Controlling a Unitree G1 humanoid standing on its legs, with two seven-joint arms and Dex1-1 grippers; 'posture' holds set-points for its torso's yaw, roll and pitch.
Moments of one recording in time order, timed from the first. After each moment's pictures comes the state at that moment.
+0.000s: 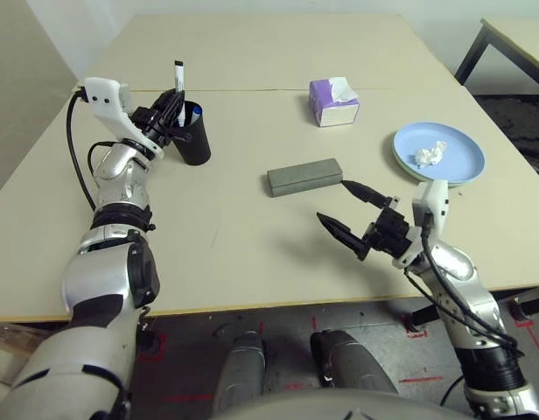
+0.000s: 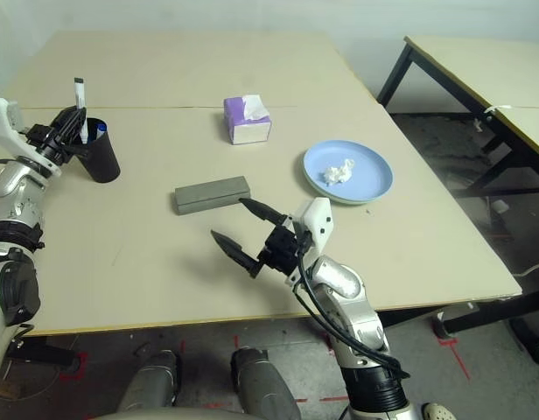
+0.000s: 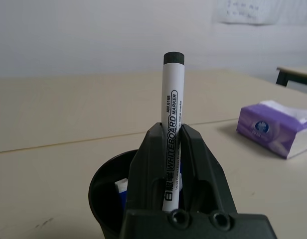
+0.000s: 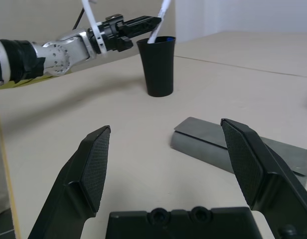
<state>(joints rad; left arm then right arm) -0.95 0.54 0.31 1.17 -0.24 -0.40 -0.68 -0.09 -0.31 0.09 -0.25 0.42 0.09 0.77</state>
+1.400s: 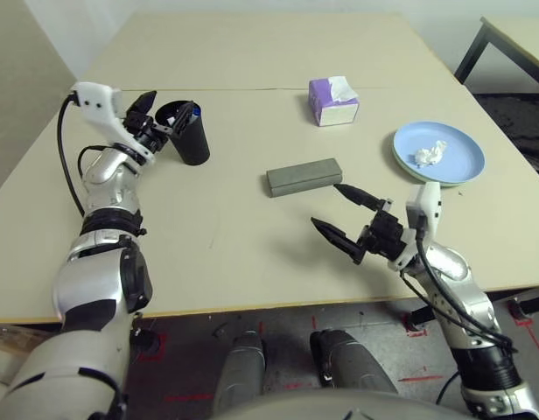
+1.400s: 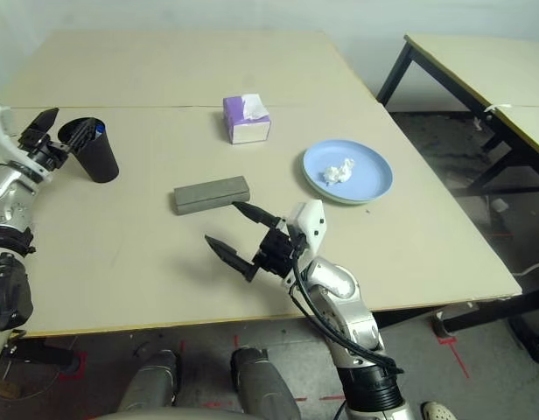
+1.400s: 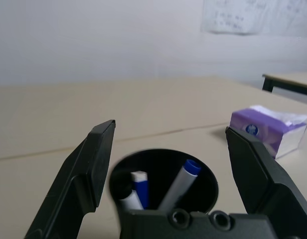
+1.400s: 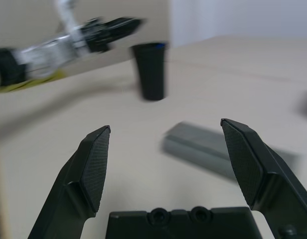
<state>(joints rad) -0.80 0.63 0.40 0.93 -0.37 -0.30 -0.83 -0.13 -0.31 0.02 -0.23 0.43 0.08 0.75</state>
